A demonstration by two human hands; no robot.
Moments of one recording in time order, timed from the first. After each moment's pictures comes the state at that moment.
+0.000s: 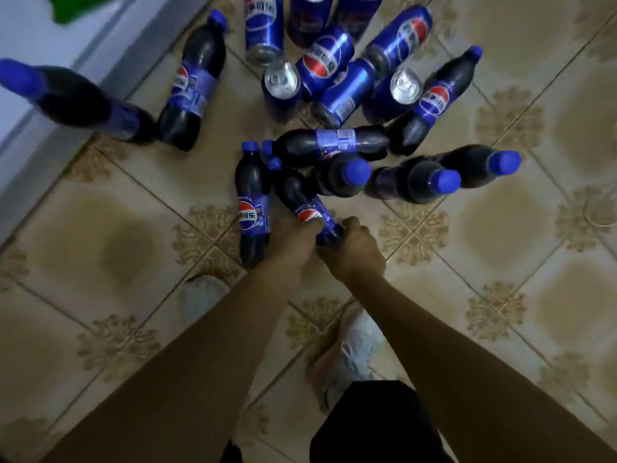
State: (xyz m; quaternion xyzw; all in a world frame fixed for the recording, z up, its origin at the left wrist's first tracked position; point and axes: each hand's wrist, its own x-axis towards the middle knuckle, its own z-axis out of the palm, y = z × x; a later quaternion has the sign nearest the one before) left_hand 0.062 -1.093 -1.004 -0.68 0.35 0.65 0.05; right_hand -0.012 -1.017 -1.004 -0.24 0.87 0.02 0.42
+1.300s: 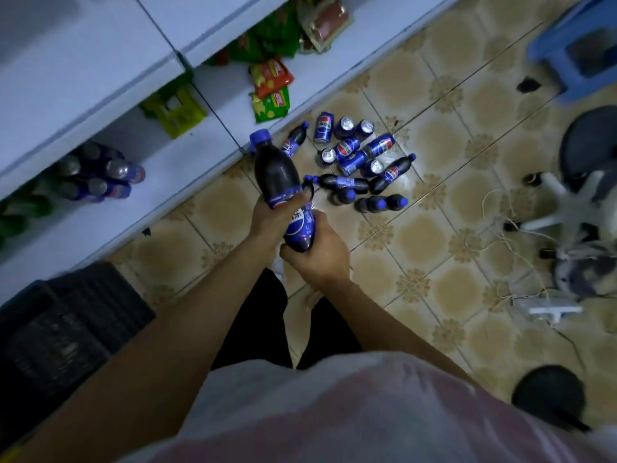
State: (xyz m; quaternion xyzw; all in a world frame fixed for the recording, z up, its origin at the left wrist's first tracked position) left_hand 0.204 -1.132 -0.490 -0.64 0.26 0.69 -0.19; right_hand 0.133 -1.050 -0.472 -0.34 0.81 -0.17 0.45
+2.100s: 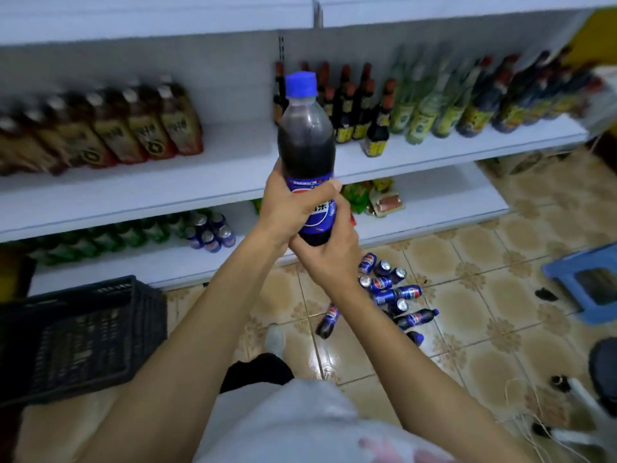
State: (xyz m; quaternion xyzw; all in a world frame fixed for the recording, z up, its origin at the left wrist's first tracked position) left_hand 0.278 -1.071 -0.197 -0.50 0.41 0.55 -0.53; right_hand 0.192 -1.031 -0.250 -0.57 0.59 -0.47 0.33
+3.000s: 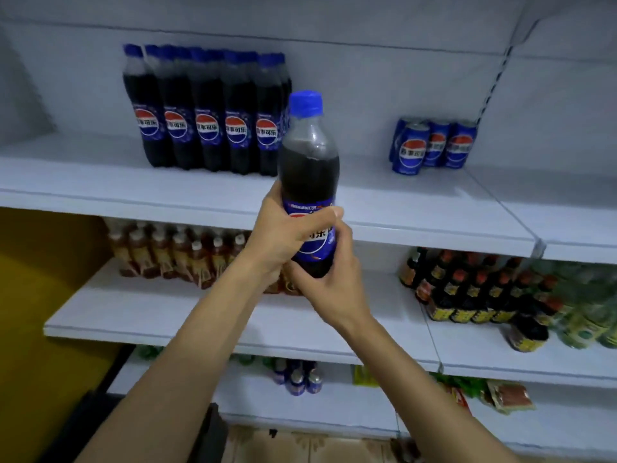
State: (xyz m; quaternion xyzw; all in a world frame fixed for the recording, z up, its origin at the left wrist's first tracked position) left_hand 0.616 -1.187 -0.058 -0.48 0.45 0.38 -0.65; right_hand 0.514 -1.200 -0.121 -0.70 0.33 -0.48 0.40
